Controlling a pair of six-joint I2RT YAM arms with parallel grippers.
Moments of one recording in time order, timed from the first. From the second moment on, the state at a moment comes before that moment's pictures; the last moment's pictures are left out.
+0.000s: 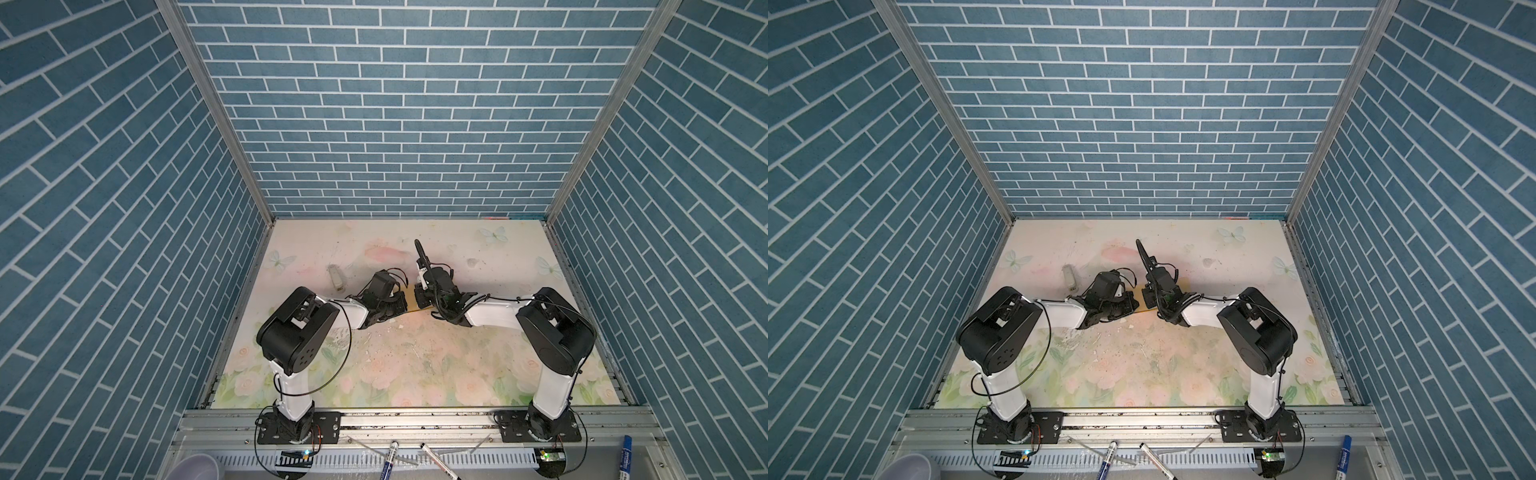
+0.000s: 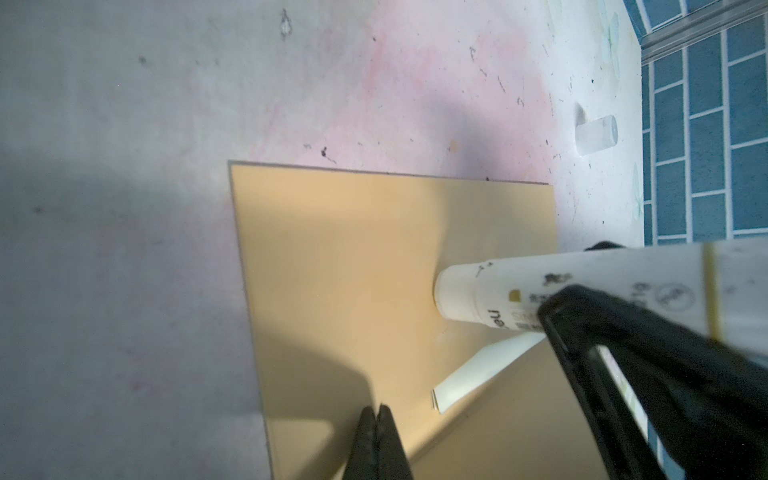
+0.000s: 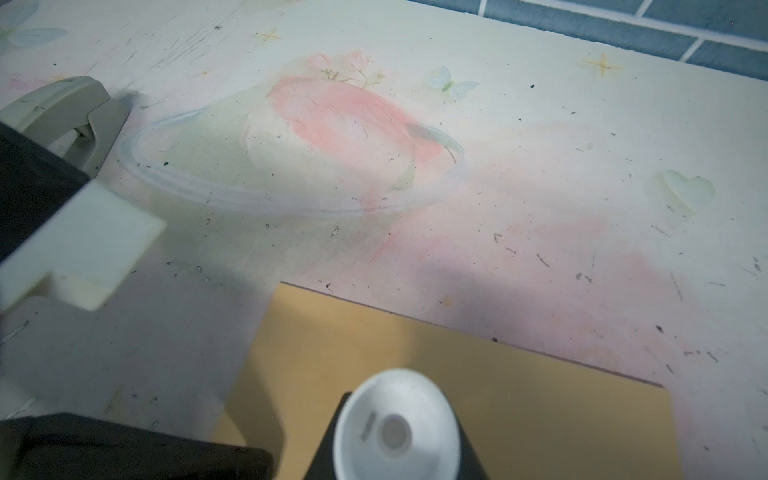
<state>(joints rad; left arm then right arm) -0.60 1.85 0.83 0.23 0.21 -0.86 0.78 1.84 0.96 0.23 0.22 0.18</state>
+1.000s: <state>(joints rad) -0.60 1.85 0.84 0.23 0.19 -0.86 0.75 1.79 0.87 0.28 0.24 0.18</state>
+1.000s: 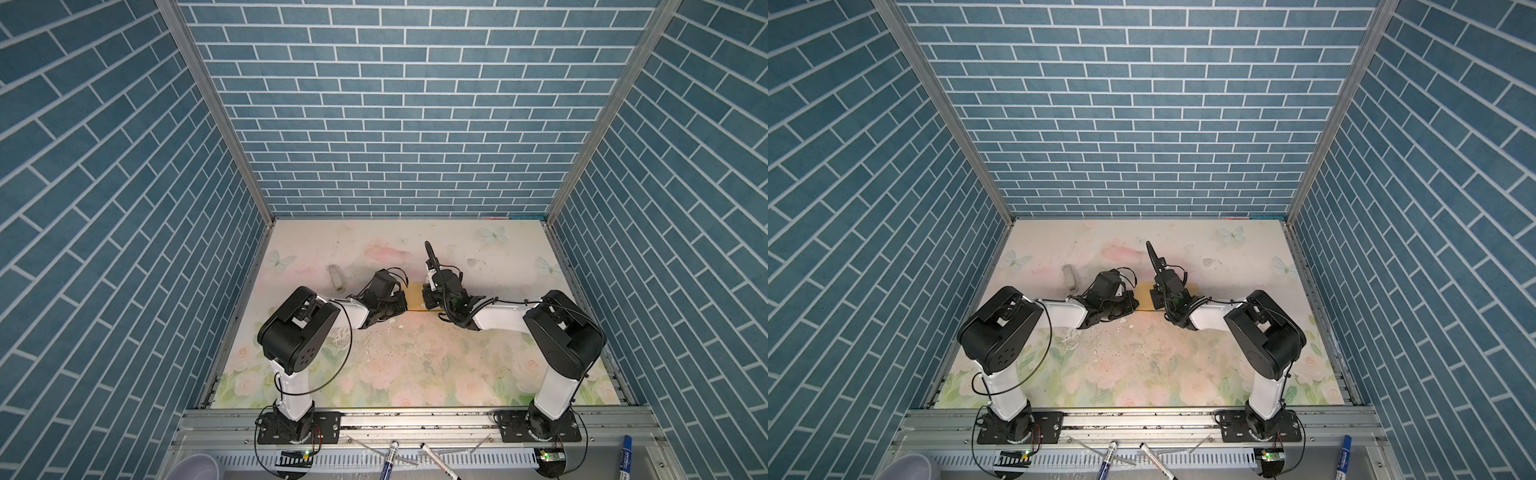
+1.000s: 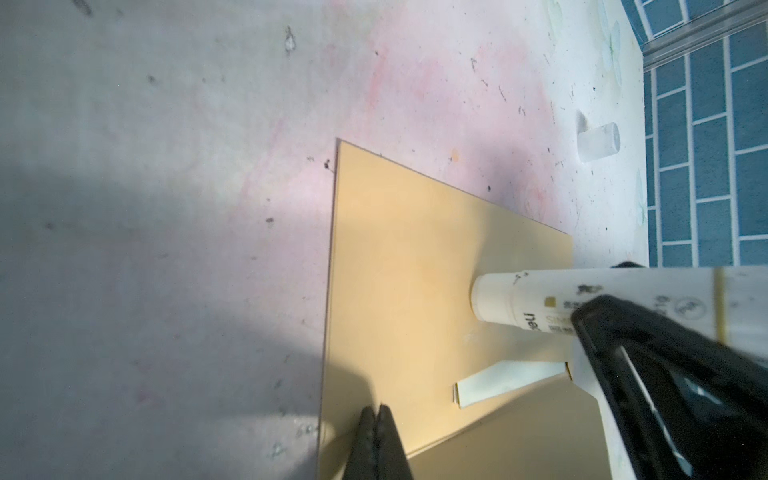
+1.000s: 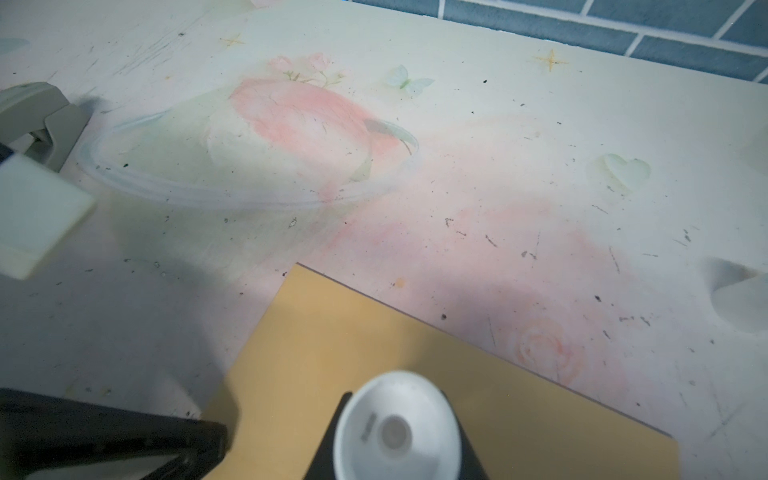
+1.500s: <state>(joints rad) -0.61 1.86 0.84 0.23 0.18 -0.86 0.73 1.77 0.84 0.29 0.26 0.18</state>
